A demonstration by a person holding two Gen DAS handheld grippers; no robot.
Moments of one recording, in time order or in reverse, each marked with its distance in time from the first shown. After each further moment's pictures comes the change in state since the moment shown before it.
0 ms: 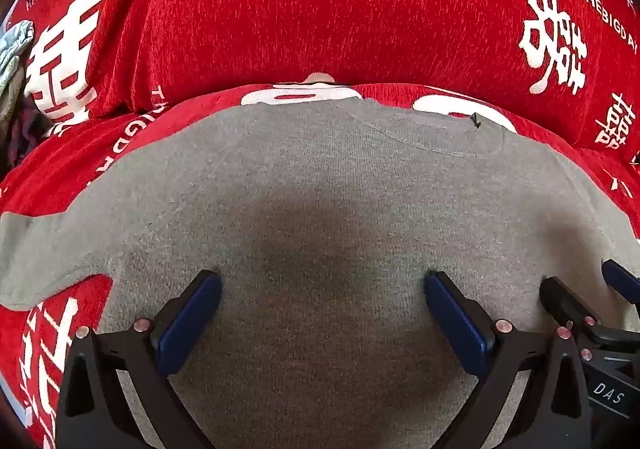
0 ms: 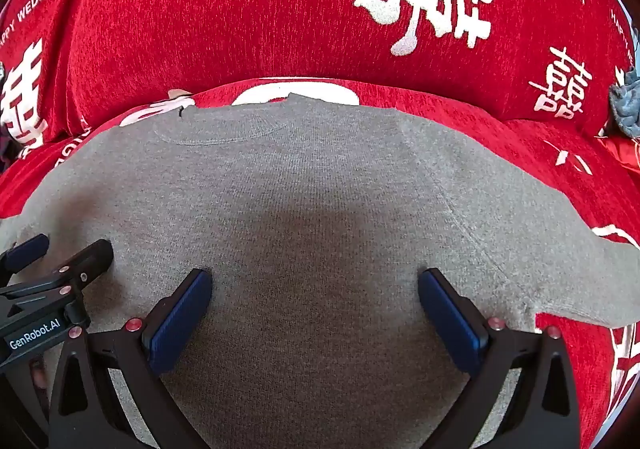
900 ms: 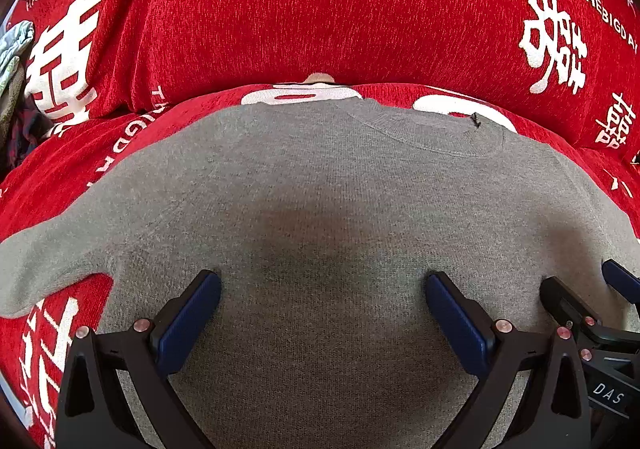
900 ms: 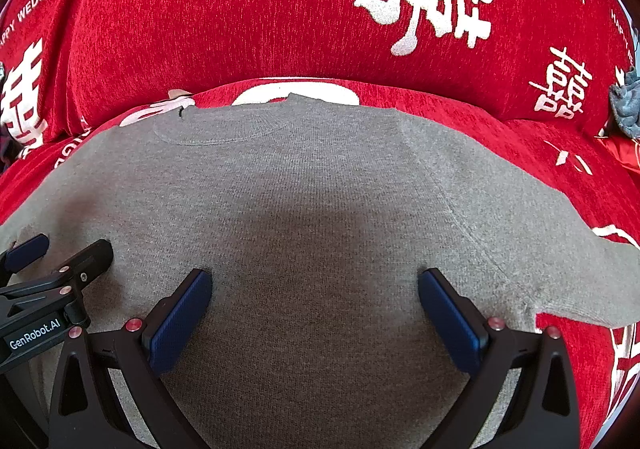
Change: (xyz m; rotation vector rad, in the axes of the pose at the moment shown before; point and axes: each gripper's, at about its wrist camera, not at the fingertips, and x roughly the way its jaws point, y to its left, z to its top) left arm 0.000 0.000 0.000 0.014 -0.005 0.020; right arm -0.001 0.000 0.000 0.000 0.000 0.000
